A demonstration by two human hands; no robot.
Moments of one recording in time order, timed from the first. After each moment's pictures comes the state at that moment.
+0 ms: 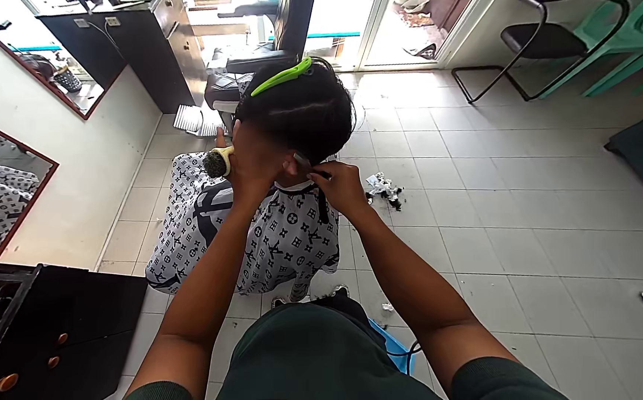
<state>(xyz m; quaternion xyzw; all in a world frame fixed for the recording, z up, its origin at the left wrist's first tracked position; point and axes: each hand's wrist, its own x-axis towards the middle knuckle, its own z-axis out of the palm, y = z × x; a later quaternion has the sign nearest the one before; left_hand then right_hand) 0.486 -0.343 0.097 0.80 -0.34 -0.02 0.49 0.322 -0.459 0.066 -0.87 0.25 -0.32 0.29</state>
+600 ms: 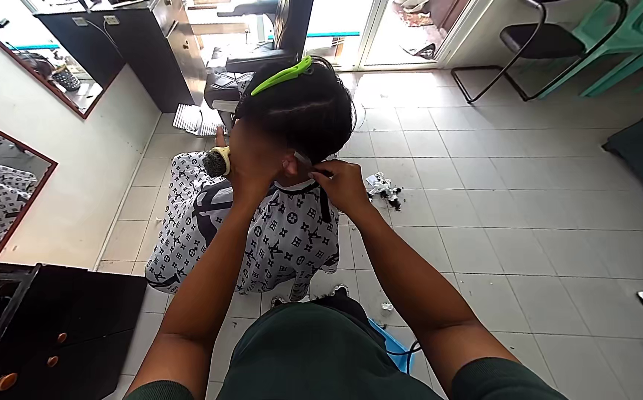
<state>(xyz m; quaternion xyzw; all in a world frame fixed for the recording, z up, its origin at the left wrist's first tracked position) 0.487 -0.344 0.095 0.80 -0.34 -0.01 0.50 0.320 -0.460 0.070 -0.87 0.26 -0.31 0.29</state>
